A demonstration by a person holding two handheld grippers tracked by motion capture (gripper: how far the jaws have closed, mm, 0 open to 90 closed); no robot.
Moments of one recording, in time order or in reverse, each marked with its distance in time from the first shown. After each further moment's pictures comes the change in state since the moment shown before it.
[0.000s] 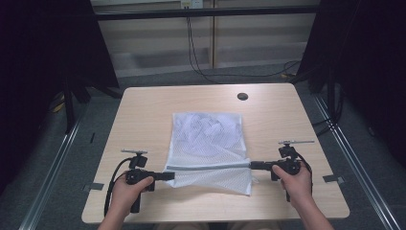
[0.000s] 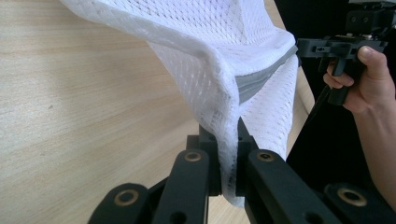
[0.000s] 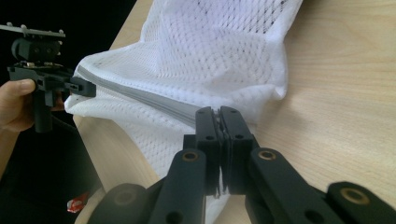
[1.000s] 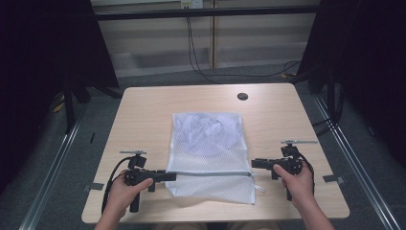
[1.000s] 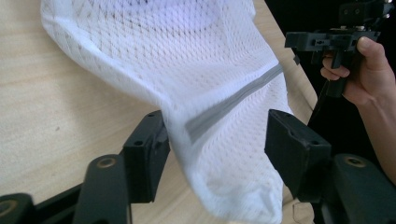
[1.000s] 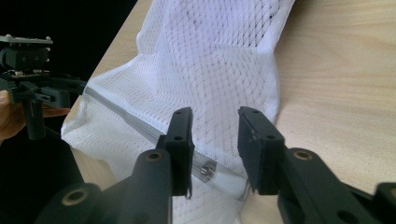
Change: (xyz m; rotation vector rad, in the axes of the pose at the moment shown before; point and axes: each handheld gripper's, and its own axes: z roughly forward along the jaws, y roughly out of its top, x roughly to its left) left arm 0.001 0.000 -0.002 -0.028 -0.012 0.109; right arm -0.003 0.000 -0.003 -0.048 -0.036 -0.026
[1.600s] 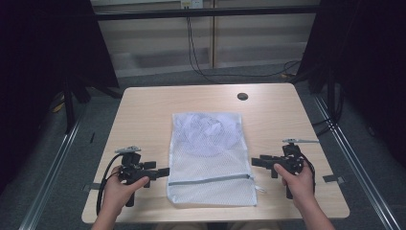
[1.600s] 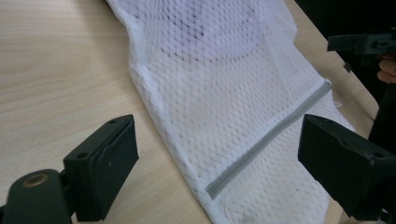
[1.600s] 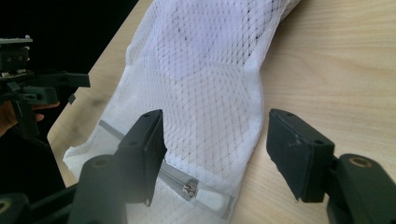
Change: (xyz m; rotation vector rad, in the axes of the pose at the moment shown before) left arm 0.007 0.006 -0.014 -0.089 0.194 0.120; right arm 0.000 0.002 -0.002 -0.049 -0.042 -0.031
